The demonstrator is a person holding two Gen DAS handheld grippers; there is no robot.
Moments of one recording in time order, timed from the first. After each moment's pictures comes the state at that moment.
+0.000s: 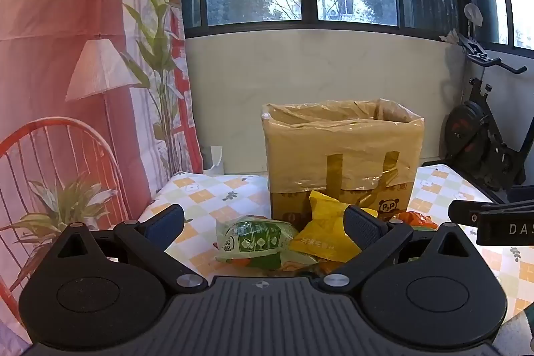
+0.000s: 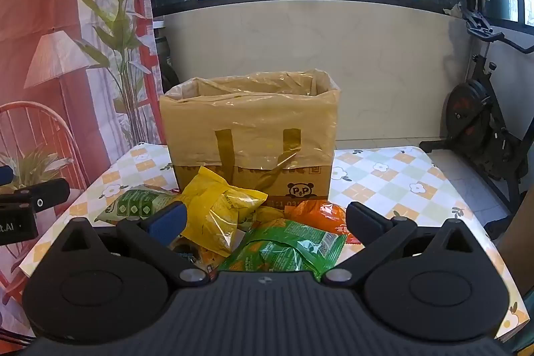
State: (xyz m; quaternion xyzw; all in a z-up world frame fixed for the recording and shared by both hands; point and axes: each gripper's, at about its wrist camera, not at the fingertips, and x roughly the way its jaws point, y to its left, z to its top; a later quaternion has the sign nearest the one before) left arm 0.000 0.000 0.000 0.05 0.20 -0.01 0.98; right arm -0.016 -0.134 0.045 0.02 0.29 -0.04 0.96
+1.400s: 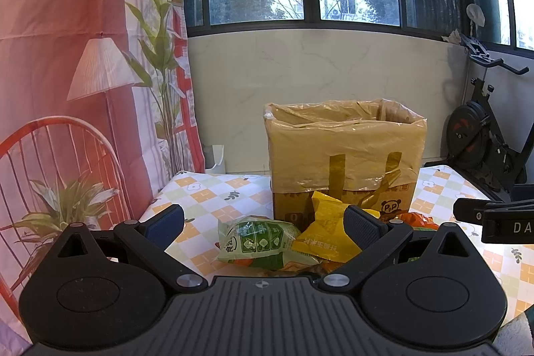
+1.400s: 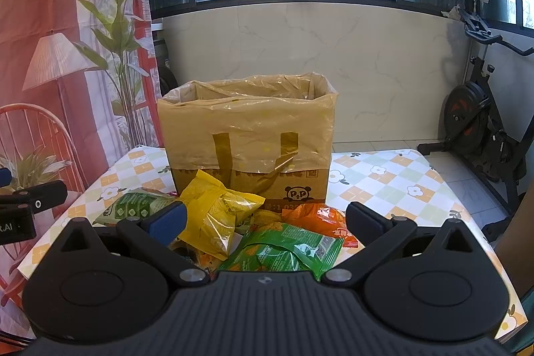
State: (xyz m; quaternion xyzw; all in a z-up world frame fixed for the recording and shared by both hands) left arm 0.000 0.002 0.001 0.06 0.20 -0.01 0.98; right arm -0.015 -0.136 0.046 0.02 0.29 -0.04 0.96
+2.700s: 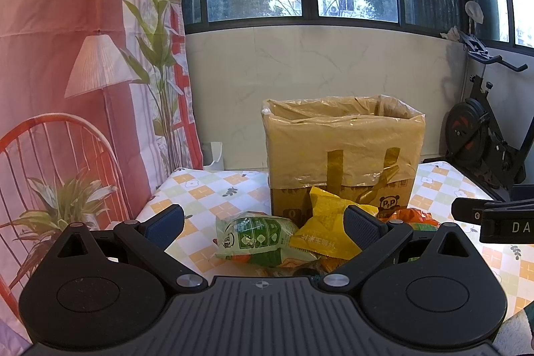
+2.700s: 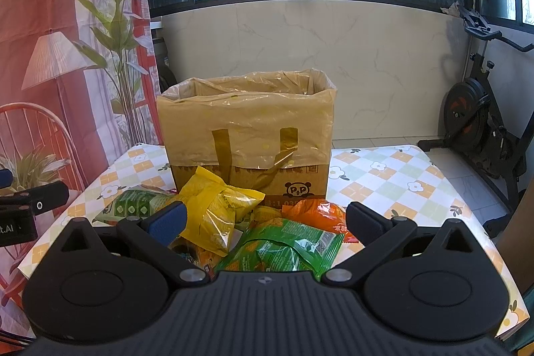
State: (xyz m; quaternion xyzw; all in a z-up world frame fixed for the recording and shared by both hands) left arm 0.000 0.002 0.000 0.06 0.20 -0.01 0.98; right arm -0.017 -0.137 0.043 0.02 0.29 -0.04 0.96
